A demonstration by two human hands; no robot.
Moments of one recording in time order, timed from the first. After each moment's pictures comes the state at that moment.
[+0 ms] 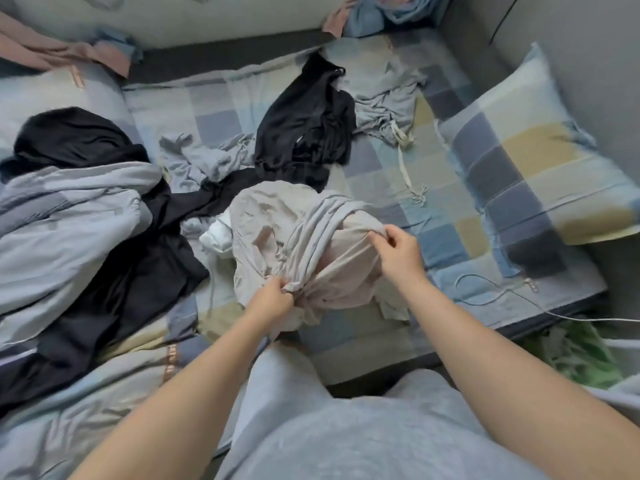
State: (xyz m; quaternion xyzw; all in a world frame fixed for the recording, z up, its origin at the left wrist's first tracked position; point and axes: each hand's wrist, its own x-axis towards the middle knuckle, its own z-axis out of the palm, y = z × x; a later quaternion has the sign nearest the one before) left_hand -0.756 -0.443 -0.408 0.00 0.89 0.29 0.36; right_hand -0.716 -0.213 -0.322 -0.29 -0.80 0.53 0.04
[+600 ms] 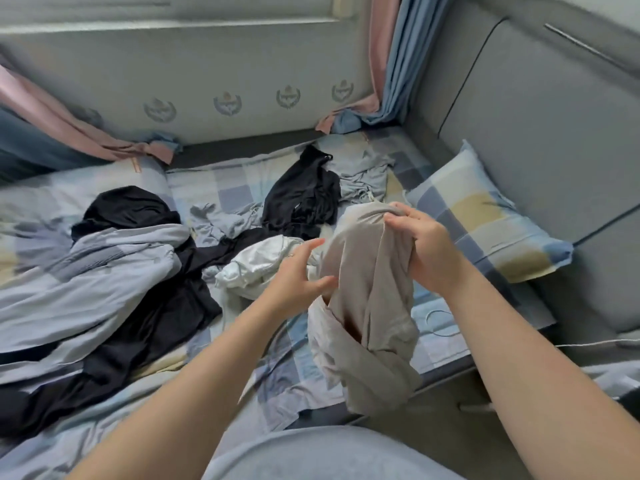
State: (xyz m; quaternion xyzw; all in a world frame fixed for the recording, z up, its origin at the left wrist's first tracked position) left_hand -0.698 -0.421 -0.140 0.22 0.84 0.45 0.21; right_hand -0.639 -0.207 -0.051 -0.13 -0.58 0.81 -0.03
